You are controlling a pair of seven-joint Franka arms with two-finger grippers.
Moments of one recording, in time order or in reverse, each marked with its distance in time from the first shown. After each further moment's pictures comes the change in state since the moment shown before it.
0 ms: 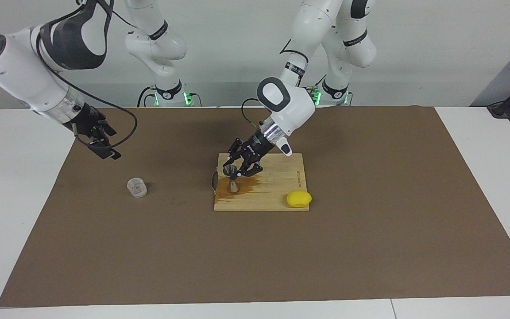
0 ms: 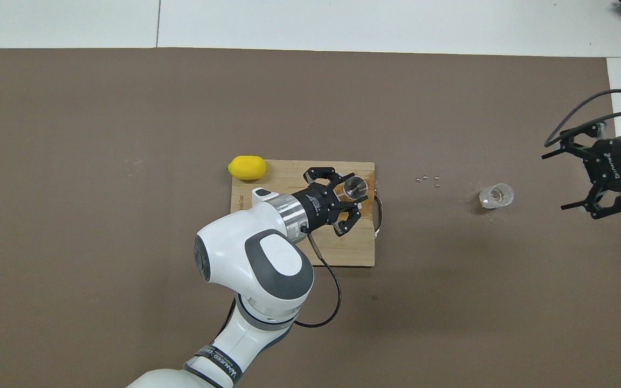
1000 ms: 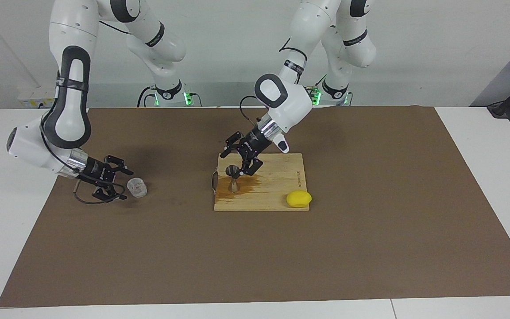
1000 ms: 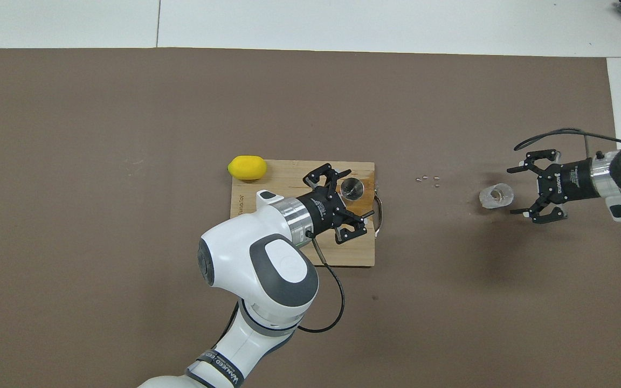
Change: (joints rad) left arm -0.025 -0.049 0.004 0.006 0.010 0.022 -0.002; right arm -0.071 0.139 0.000 -0.186 0.201 0.249 -0.141
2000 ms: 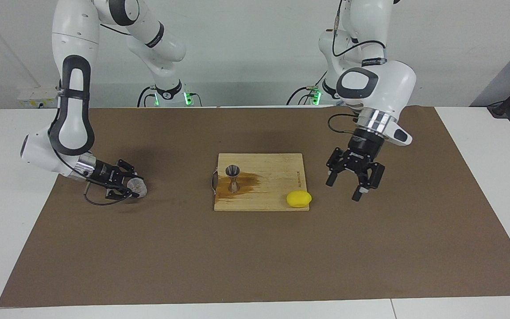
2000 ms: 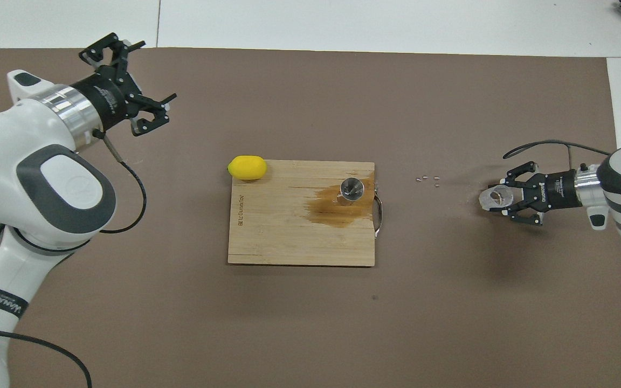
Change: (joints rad) left arm 0.548 -0.139 0.032 -0.001 0.896 0.005 -0.080; right arm 0.006 0.002 0.010 -0.055 0.084 0.018 -0.070
